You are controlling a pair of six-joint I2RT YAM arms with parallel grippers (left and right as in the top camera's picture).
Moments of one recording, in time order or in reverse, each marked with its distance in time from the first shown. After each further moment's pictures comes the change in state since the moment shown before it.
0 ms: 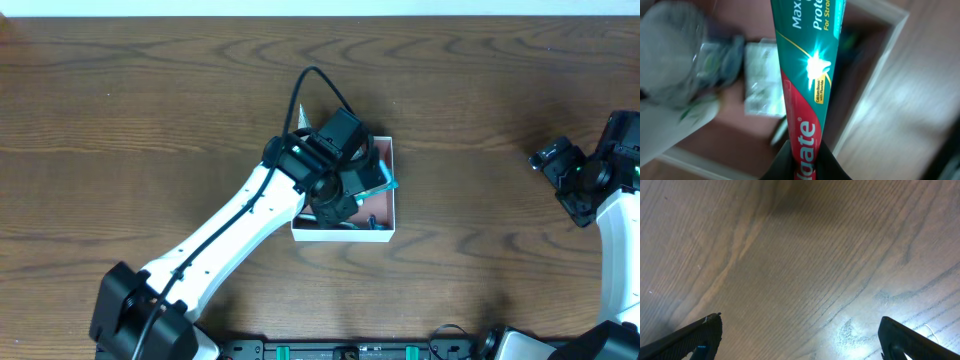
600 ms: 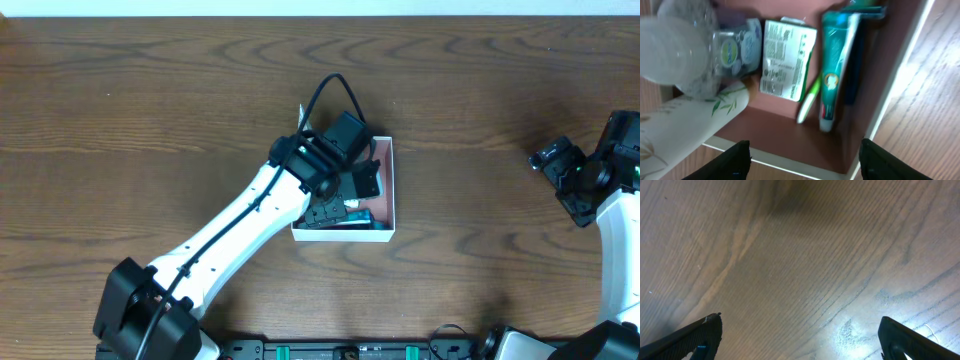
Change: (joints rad) left arm -0.034 -0.002 0.000 -0.011 -0.145 0.163; right arm 0.000 0.000 0.000 0.000 0.000 0.000
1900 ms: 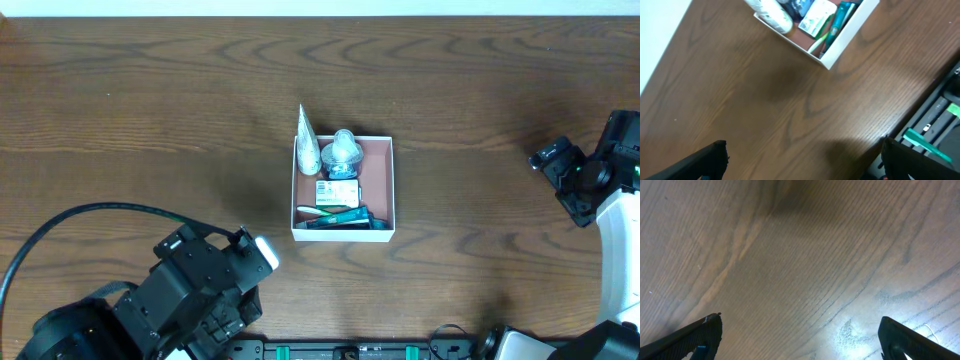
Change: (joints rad) left arm -0.149 -0.816 -0.017 -0.449 -0.196 -0.459; right arm 0.000 0.000 0.000 0.000 0.000 0.000
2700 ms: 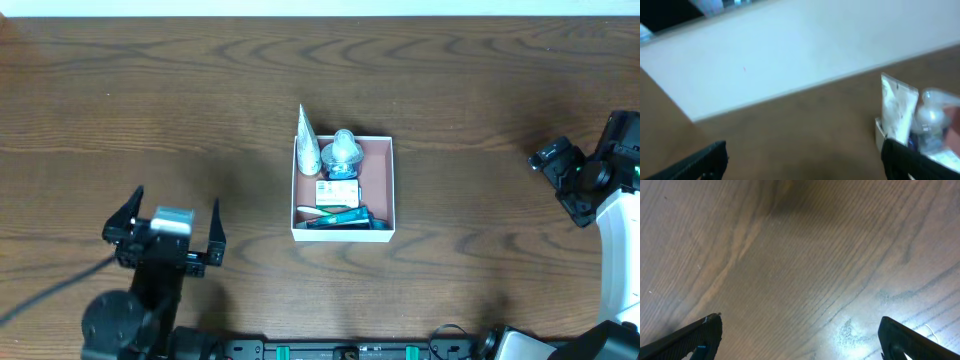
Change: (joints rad) left arm 0.676 -0.573 -0.701 1.040 0.140 0.037; right arm 0.000 0.000 -0.001 0.000 0.000 0.000
